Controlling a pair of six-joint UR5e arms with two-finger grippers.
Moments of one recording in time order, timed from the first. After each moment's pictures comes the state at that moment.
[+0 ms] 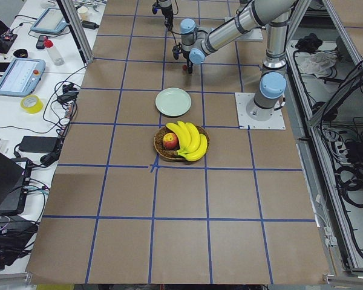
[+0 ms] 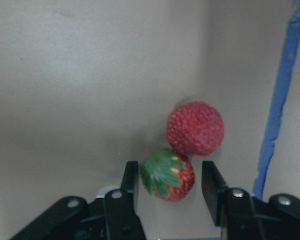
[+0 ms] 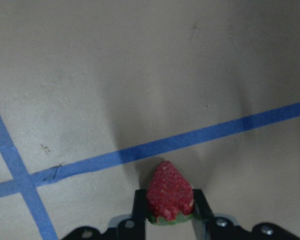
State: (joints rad) left arm -1.90 -1.86 -2.12 -0.80 1.47 -0.37; right arm 1.44 -1.18 1.90 -2.14 -1.67 0.11
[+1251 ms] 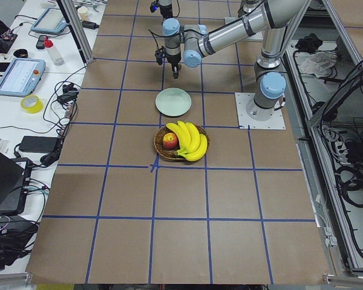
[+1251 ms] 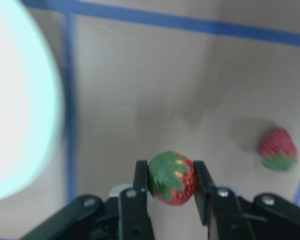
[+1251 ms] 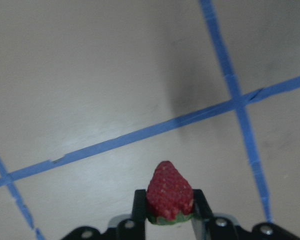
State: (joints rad) left arm -1.54 -1.75 -1.99 -1.03 1.51 -0.10; right arm 1.68 -1.26 1.84 -2.09 -1.45 0.46
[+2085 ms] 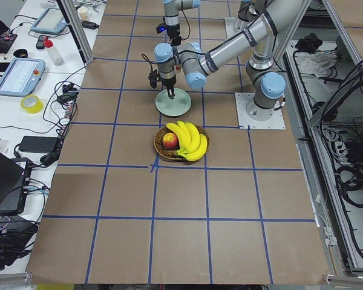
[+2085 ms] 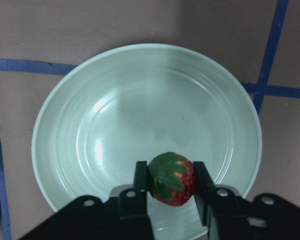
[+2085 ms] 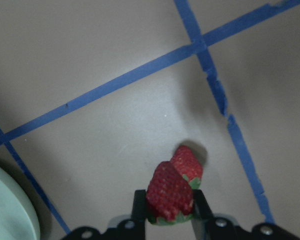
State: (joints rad) left arm -1.35 -1.78 -2.02 -1.05 1.51 0.11; right arm 1.95 -1.16 1.77 -2.20 -1.23 0.80
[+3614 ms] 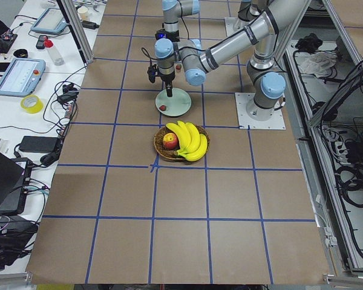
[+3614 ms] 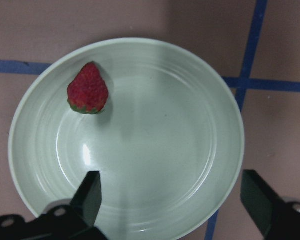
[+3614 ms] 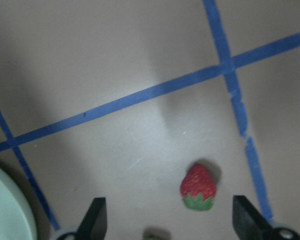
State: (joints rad) left arm -1.41 -1.75 -1.99 -1.04 1.43 0.08; right arm 1.95 -1.15 1.73 -2.19 -1.33 0.71
